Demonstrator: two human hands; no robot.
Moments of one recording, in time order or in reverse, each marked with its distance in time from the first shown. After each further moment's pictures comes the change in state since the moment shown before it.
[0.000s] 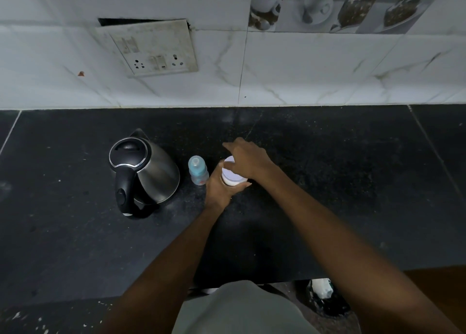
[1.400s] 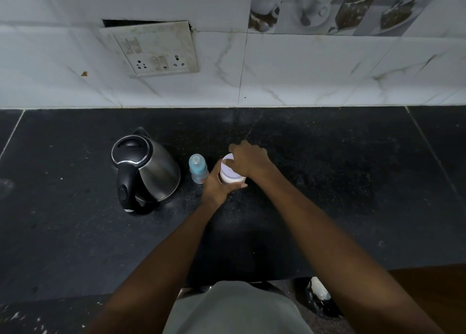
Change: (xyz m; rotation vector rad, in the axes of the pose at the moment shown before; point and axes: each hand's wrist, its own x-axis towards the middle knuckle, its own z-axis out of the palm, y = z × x) left_hand 0.000 0.000 -0.013 -0.062 -0.078 0.011; right_hand -0.010 -0.011 -0.003 -0.066 -0.023 0.116
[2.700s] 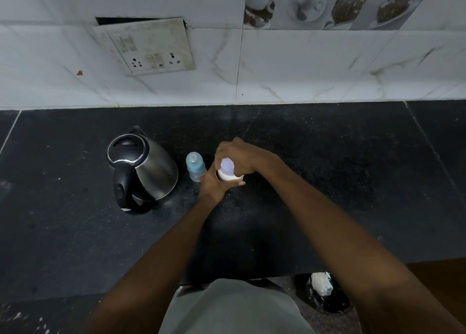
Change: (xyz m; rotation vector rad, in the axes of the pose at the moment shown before) left_hand 0.003 -0.005 -0.001 0.012 0.011 -0.064; right_hand 0.011 0.016 -0.006 0.040 -0.146 -0.460
